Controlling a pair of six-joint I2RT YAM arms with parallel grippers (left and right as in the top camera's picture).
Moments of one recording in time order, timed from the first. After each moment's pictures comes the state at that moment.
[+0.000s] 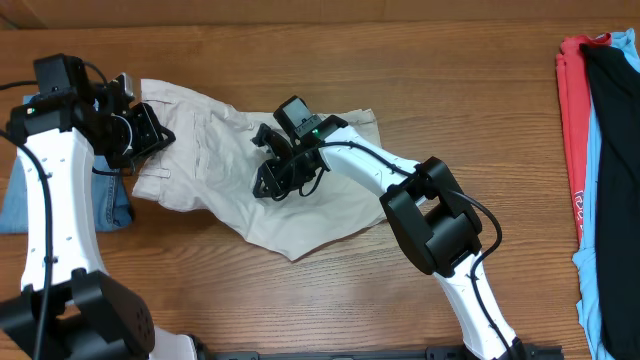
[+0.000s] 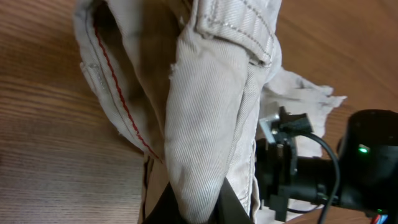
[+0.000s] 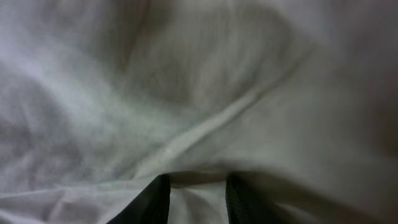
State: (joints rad) left arm 0.31 1.67 1.55 -1.11 0.45 -0.15; right arm 0.67 2.37 1.78 -0.63 -0.70 0.18
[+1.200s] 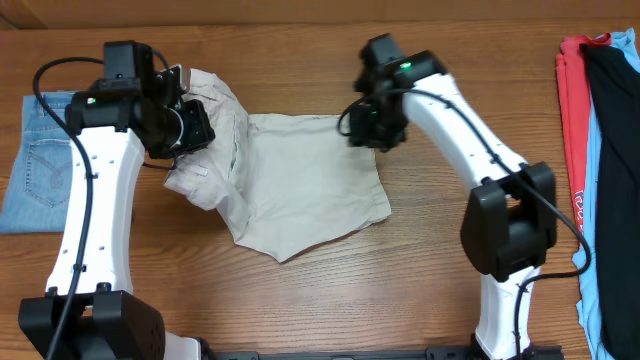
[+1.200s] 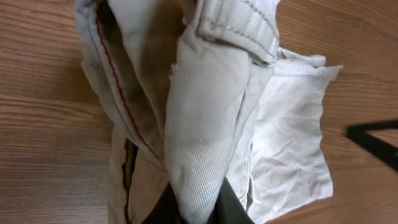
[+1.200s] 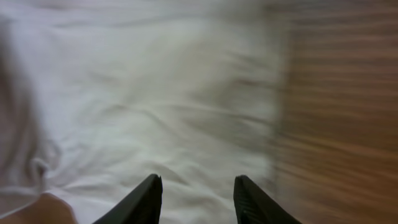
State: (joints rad) left arm 0.06 1.64 1.56 -1.10 0.29 -0.22; right arm 0.37 2.14 1.89 -1.19 -0.26 0.30
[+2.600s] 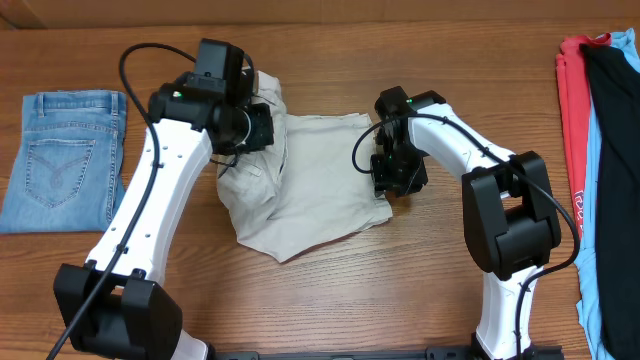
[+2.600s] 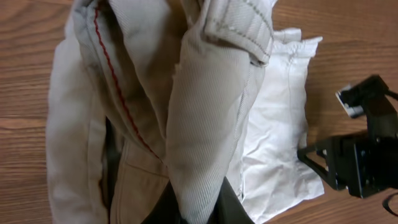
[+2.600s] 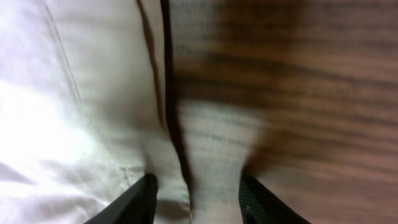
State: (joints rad) left arm -0.22 1.71 1.56 -1.02 0.19 -0.34; right arm 0.34 2.14 1.54 -1.11 -0.17 0.25
